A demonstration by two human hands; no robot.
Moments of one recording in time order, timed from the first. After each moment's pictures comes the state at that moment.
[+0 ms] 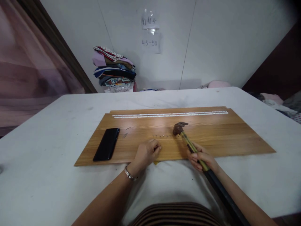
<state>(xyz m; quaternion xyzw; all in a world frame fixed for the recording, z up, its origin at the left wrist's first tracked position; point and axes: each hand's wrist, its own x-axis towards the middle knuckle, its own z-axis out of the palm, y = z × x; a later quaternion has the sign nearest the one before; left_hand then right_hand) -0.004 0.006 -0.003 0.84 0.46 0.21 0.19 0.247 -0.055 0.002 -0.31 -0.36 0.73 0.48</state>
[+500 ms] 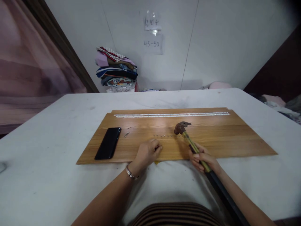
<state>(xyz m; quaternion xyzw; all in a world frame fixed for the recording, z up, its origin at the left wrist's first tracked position) -0.004 0.005 0.000 0.84 0.47 0.20 0.19 0.247 -0.057 0.005 -0.32 -0.37 0.73 0.48</state>
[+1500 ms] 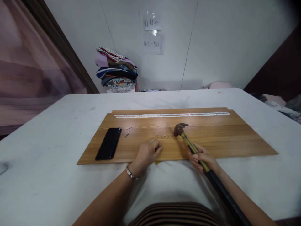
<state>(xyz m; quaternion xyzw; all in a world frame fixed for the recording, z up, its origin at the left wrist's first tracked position) -0.003 0.005 0.002 0.84 0.46 0.20 0.18 0.246 -0.055 0.005 -0.31 -0.37 0.73 0.47</state>
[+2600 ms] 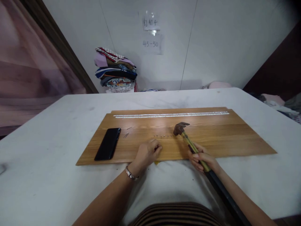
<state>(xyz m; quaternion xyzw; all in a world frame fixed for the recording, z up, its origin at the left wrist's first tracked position) -0.004 0.005 0.000 0.84 0.46 0.21 0.18 0.248 -0.056 0.003 -0.30 -0.36 0.74 0.48</state>
